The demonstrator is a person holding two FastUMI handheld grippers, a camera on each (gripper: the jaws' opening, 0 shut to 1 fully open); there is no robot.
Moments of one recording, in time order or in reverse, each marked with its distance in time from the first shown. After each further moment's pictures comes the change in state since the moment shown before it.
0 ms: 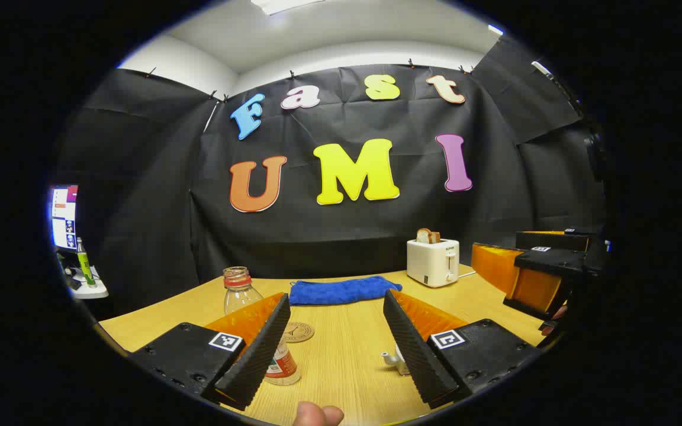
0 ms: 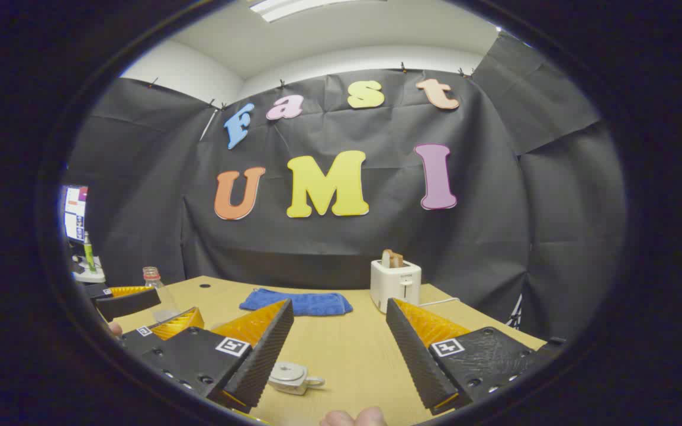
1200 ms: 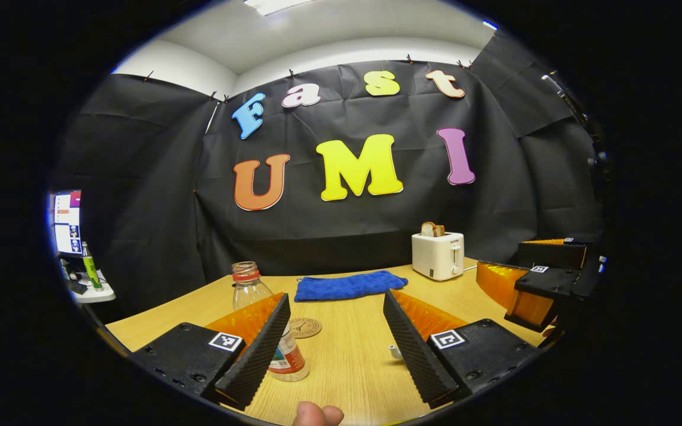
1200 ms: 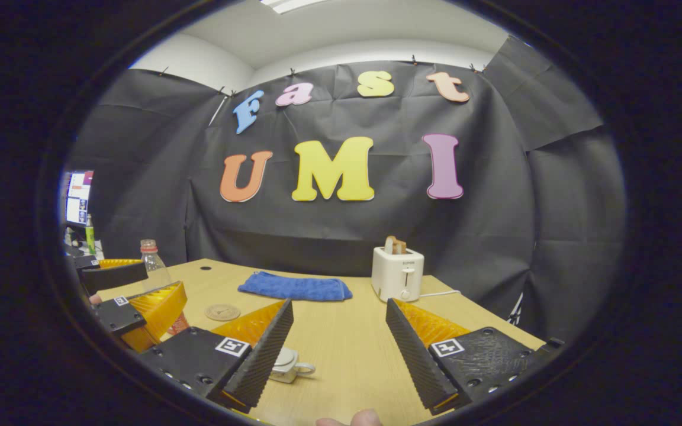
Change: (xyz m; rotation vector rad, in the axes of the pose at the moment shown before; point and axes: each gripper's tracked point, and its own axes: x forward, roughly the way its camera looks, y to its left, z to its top) left arm -0.011 0.004 -0.005 0.039 0.019 0.028; right arm 0.002 0.002 -0.042 -0.042 0.081 0.058
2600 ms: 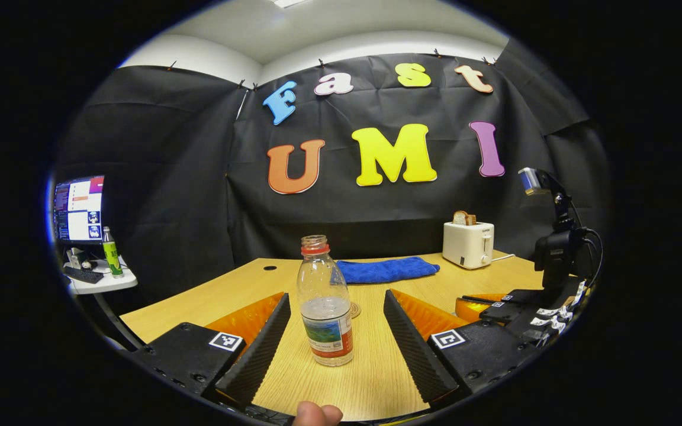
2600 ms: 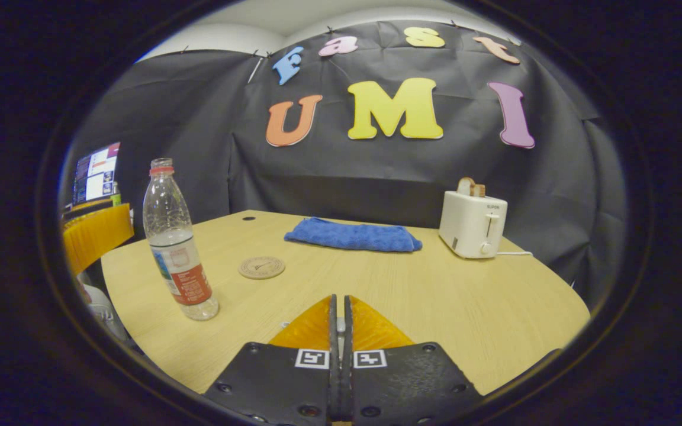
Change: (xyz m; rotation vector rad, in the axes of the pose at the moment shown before) left arm -0.019 0.061 -0.031 -0.063 0.076 0.115; right arm 0.063 0.081 -0.092 -0.078 0.222 0.220
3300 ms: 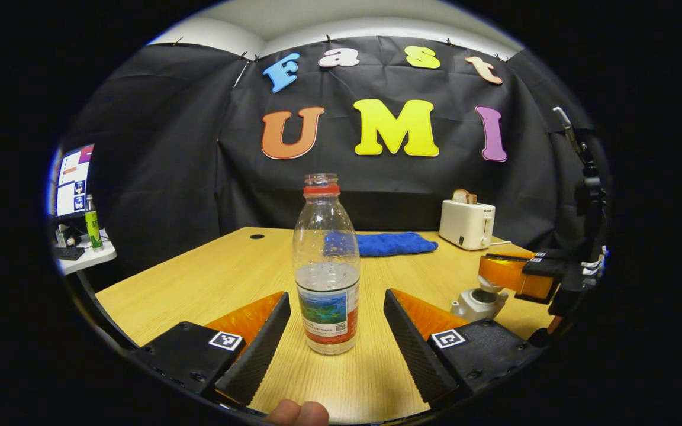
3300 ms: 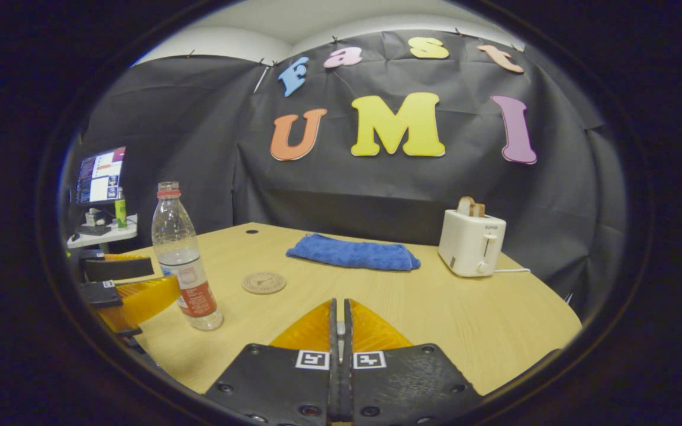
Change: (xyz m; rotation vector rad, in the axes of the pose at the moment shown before) left arm 0.035 0.006 -0.057 -0.058 0.140 -0.061; right arm -0.012 -0.002 0.034 0.004 -0.078 0.020
